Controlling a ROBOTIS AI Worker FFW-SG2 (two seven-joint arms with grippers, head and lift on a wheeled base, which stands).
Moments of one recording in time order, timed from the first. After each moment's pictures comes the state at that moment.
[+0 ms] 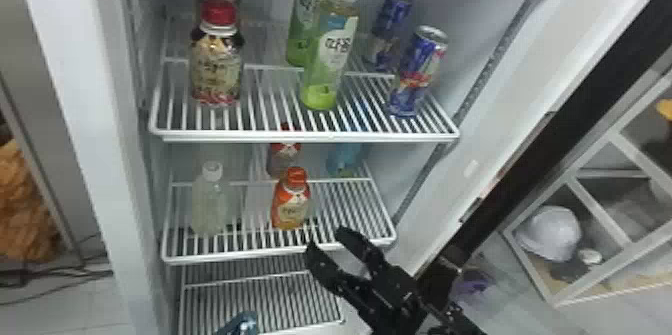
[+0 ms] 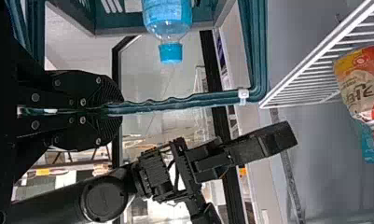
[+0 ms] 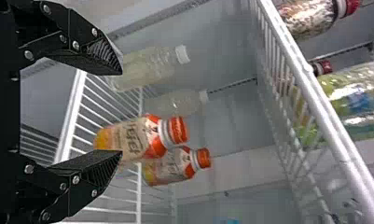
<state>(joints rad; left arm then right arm) 0.49 0.14 -0.04 -2.08 1.10 1.31 -0.25 0.49 -0.22 -0.07 -1.87 -0.39 0.05 0.53</state>
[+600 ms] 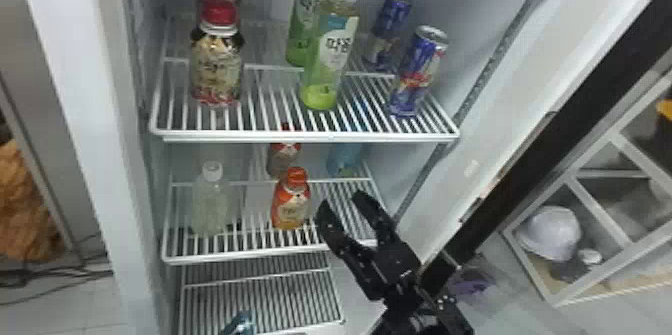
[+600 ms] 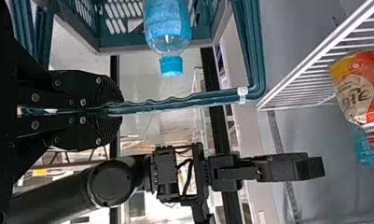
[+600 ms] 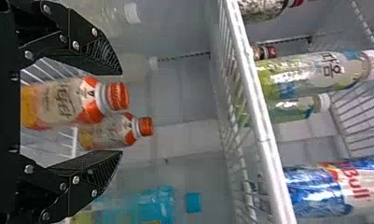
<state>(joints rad) 0.49 0.13 -0.03 -2.08 1.10 1.31 -0.25 0.40 -0.18 -0.02 -1.73 -0.33 -0.26 0.38</state>
